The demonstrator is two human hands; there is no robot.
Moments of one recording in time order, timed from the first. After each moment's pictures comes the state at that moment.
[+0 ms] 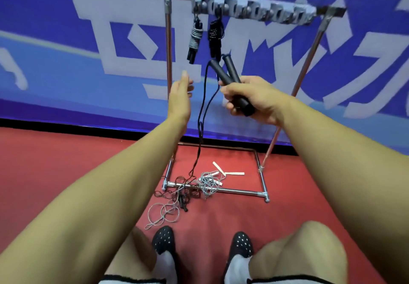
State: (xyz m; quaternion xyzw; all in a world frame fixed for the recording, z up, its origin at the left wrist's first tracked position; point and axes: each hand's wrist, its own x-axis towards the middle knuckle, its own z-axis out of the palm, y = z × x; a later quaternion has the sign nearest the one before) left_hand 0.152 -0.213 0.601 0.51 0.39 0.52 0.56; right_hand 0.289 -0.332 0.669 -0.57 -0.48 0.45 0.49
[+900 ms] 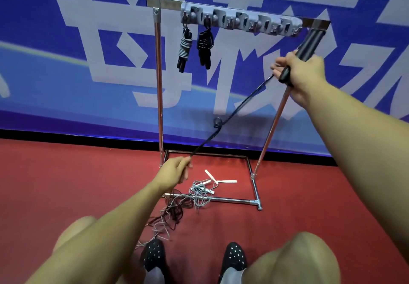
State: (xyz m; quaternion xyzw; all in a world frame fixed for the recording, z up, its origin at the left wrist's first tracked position) left_hand 0.124 -0.229 0.443 0.73 0.39 0.25 0.50; right_hand 0.410 -0.312 0.706 -0.57 -0.30 0.18 0.74
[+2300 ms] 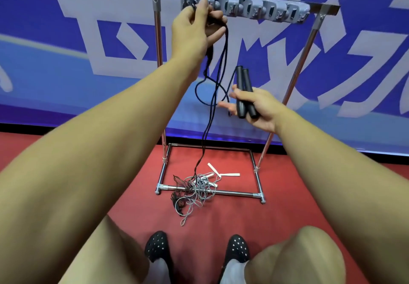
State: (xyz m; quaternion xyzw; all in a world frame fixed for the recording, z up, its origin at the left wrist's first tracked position) left_hand 0.201 -0.210 0.714 0.52 0.13 0.58 0.61; right_hand 0.350 -0.309 0.625 -0.47 -0.33 0.53 0.62
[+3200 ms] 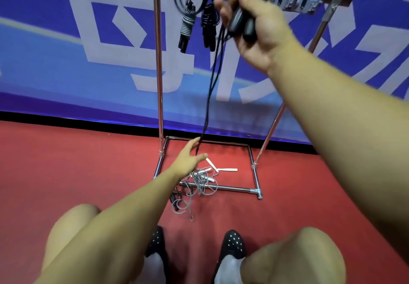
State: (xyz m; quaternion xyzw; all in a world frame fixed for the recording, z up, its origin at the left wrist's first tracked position) left_hand 0.173 -0.215 0.404 0.66 0.39 0.24 0.59; right_hand 0.308 -0.265 0.727 -0.28 -0.40 0.47 0.74
